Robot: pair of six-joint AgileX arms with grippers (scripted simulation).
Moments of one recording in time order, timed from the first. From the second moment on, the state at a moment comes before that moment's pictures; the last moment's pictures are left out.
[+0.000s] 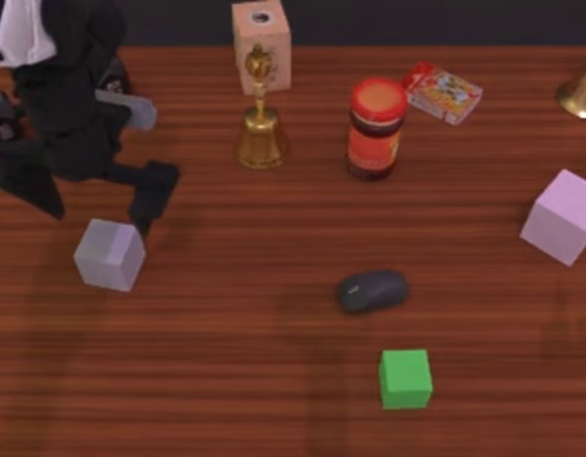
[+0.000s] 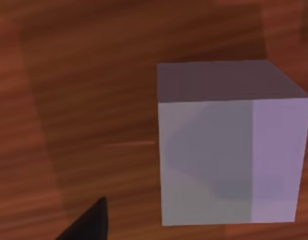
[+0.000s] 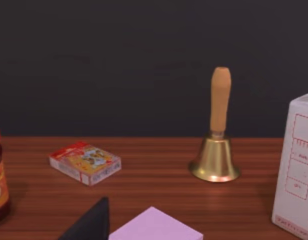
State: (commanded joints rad) left arm -0.22 2.06 1.58 -1.10 0.00 0.06; right arm 0.00 0.00 0.00 0.00 0.00 0.00
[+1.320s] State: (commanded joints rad) left arm -0.19 2.18 1.39 -0.78 0.00 0.04; right arm 0.00 0.00 0.00 0.00 0.00 0.00
